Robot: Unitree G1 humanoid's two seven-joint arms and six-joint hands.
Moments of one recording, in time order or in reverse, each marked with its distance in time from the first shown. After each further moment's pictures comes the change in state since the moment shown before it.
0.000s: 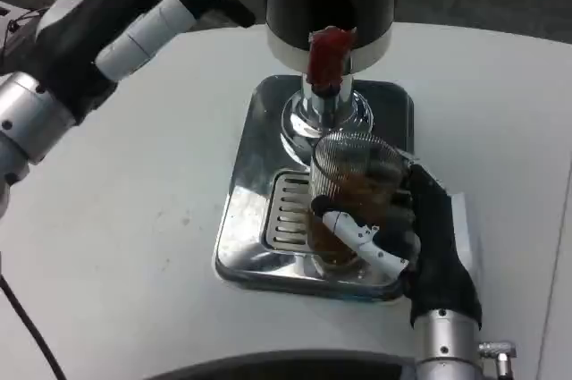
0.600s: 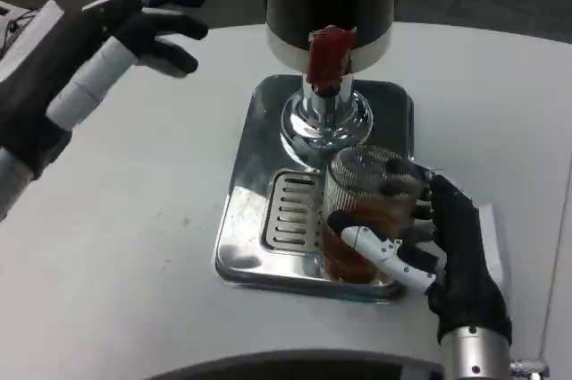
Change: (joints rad) left arm 0.201 0.002 0.082 -0.094 -0.011 0.037 0.077; right arm 0.103 -0.016 -0.031 -0.134 -0.001 0.001 0.069
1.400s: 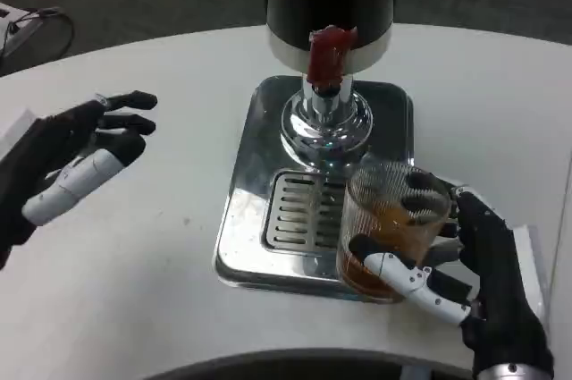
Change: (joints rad) left arm 0.260 0.042 0.027 -0.055 0.167 -0.055 0.088; right arm 0.188 -0.036 0.003 -0.213 -0.020 -0.013 0.074
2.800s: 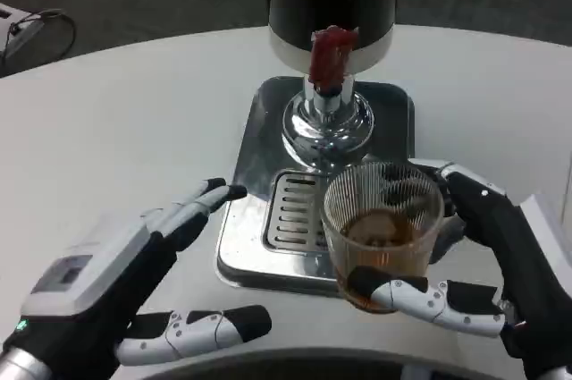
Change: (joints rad) left arm 0.404 -0.074 -0.131 -0.466 0.365 -0.036 0.132; right arm 0.083 -0.222 -0.090 -0.249 0.027 -0.074 0.295
